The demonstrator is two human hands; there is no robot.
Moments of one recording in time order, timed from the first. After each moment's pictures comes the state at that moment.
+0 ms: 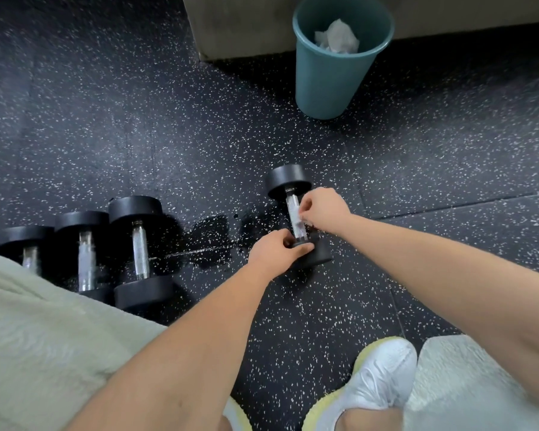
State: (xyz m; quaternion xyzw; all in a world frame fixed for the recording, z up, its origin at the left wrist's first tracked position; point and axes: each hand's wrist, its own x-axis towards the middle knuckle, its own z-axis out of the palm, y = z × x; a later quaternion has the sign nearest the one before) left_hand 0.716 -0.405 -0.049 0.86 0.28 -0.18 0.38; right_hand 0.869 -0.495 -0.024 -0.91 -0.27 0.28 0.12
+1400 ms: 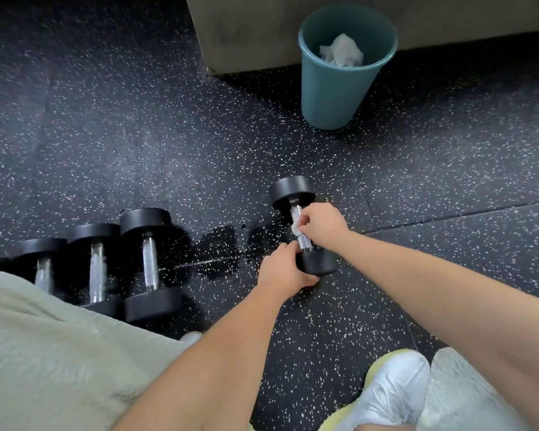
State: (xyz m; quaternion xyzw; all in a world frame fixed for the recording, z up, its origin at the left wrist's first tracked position) left_hand 0.705 -0.418 -0.036 0.88 0.26 -0.18 0.34; right_hand 0.854 -0.483 -0.039 -0.92 -0.28 0.25 0.13
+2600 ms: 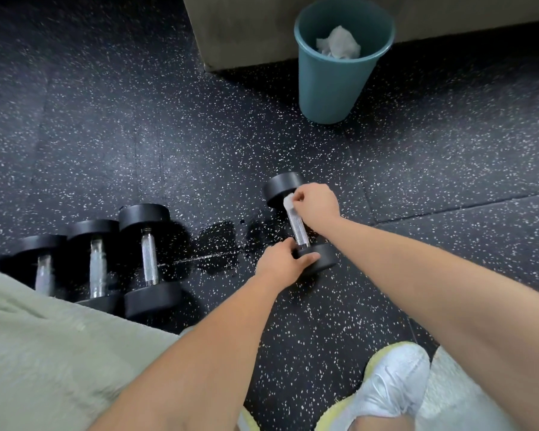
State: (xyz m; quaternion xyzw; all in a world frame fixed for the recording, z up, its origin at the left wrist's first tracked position) left_hand 0.705 -0.414 -0.047 0.86 0.28 -0.19 0.39; right_hand 0.858 -0.461 -0.029 -0.93 -0.24 0.19 0.19
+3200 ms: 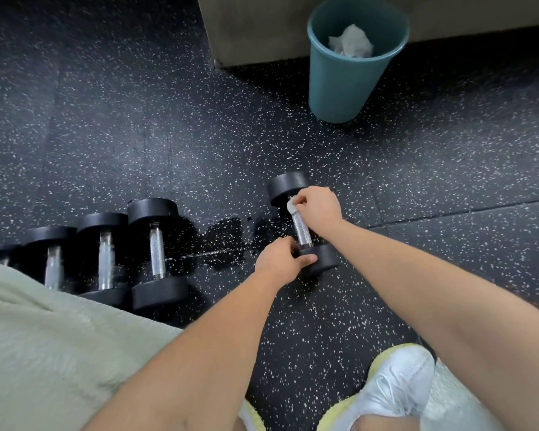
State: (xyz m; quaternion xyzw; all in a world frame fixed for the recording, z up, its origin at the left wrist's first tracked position) left_hand 0.698 -0.399 -0.048 0.85 0.30 -0.19 0.39; right_hand 0.848 -0.455 -0.031 -0.93 -0.25 0.20 0.19
